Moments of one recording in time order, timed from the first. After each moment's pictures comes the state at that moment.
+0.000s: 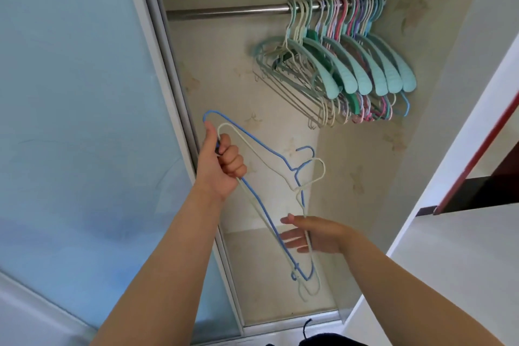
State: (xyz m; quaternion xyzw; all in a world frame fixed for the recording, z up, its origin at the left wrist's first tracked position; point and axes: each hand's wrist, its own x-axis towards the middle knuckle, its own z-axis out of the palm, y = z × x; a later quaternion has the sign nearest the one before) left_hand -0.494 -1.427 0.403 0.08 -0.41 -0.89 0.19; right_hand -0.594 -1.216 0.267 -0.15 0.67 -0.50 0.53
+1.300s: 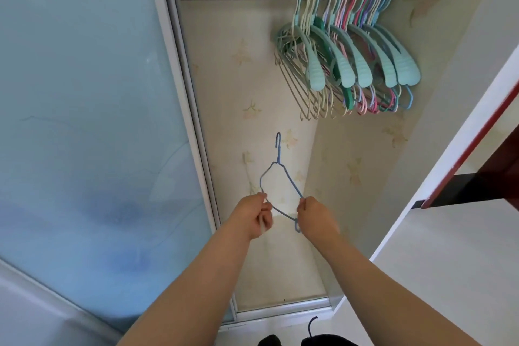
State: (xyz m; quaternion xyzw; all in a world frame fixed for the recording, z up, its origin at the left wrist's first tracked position) left_hand -0.494 -1.380 0.295 0.39 -0.37 -0.84 -0.03; right_hand -0.544 -1.242 0.287 -0.11 0.95 -0.26 0.12
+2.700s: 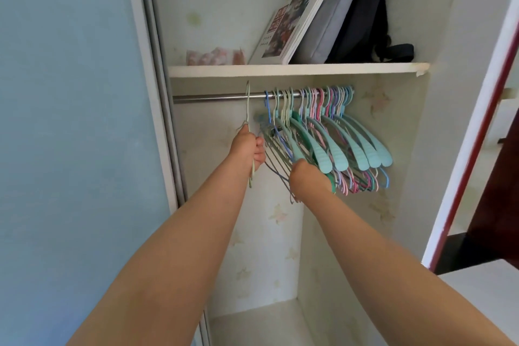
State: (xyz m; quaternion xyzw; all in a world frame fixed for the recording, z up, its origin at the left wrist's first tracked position) left_hand -0.633 -1.434 0.539 0.16 -0.51 -0.82 0.18; right_hand -0.669 -1.307 0.477 -0.16 0.97 -0.17 -0.10
